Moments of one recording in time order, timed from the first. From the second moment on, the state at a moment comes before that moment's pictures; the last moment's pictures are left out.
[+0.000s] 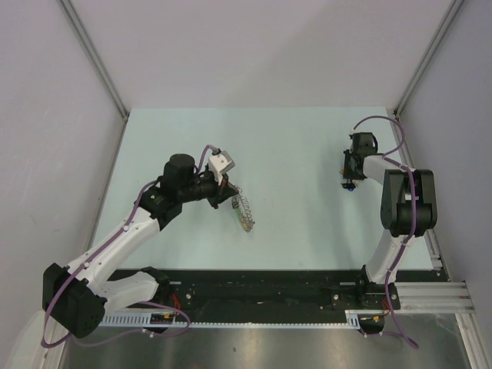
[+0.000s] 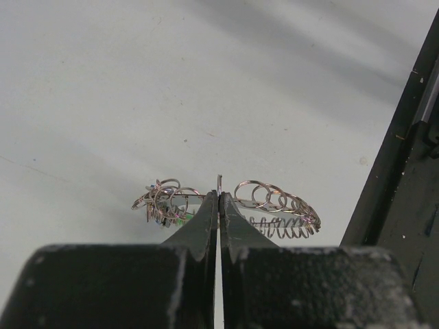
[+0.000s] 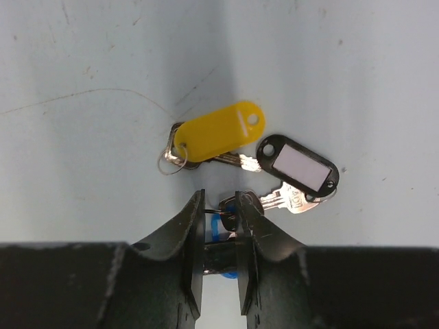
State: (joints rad) left arm -0.53 1.07 0.86 -0.24 0.50 0.13; right arm -0.02 1.87 1.14 -0.22 0.09 0.07
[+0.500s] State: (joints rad) left arm -0.53 1.07 0.86 -0.24 0.50 0.13; right arm 0.25 1.74 1.13 -0.32 0.17 0.14
